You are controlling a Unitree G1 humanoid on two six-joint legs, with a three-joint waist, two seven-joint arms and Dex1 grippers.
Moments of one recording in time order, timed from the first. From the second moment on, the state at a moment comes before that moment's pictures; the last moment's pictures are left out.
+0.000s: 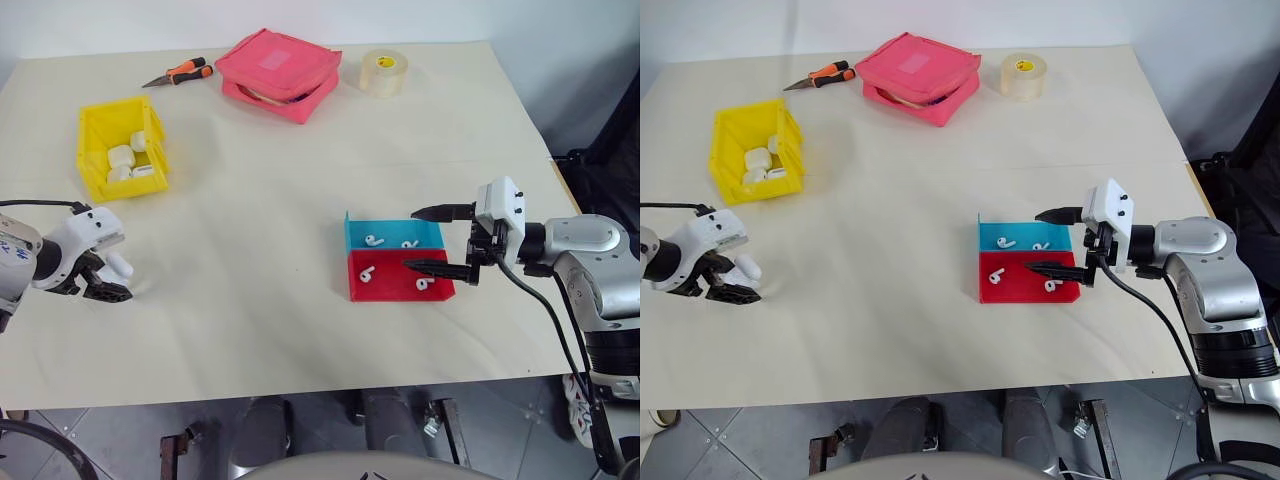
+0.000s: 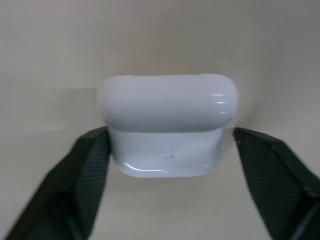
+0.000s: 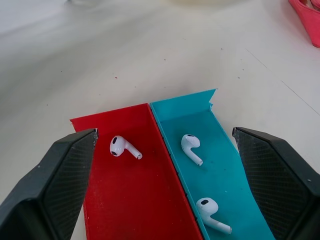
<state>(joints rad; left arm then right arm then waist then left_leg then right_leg) -0.53 1.19 -0.21 0.24 0.10 0.83 -1.22 -0.44 -0.78 -0.01 -0.03 0.43 0.33 1.23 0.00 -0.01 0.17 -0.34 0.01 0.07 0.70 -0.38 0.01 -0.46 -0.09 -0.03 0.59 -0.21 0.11</state>
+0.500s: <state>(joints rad) -0.50 0.90 -0.02 0.11 -0.08 0.64 -1.08 -0.44 -0.78 -0.01 -0.03 0.43 0.33 1.23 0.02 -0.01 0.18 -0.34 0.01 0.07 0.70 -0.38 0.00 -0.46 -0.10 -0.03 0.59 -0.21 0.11</state>
